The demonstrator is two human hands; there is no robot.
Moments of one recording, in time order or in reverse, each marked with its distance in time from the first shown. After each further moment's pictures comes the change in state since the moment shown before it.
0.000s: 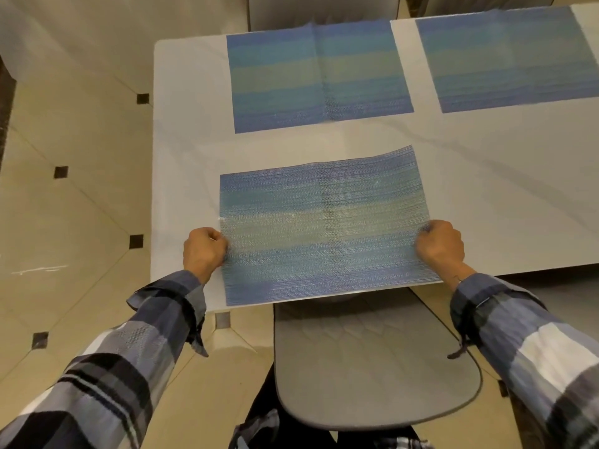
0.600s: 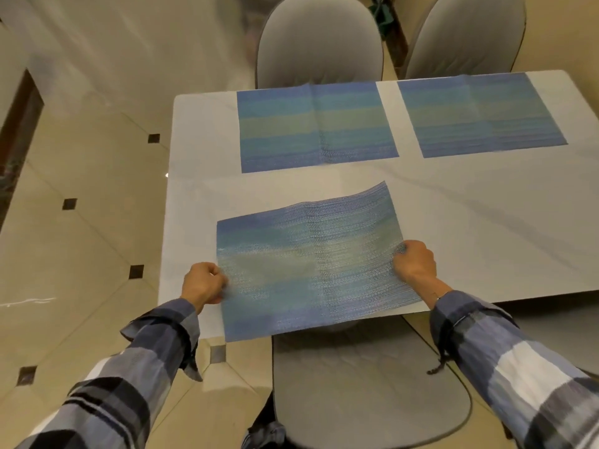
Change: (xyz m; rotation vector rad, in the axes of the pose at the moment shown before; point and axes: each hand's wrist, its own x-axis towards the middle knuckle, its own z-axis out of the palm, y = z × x) left_hand -0.029 0.012 -0.030 -0.030 -0.159 -0.038; right_hand -0.024 -0.041 -0.020 0.110 -0.068 -0.097
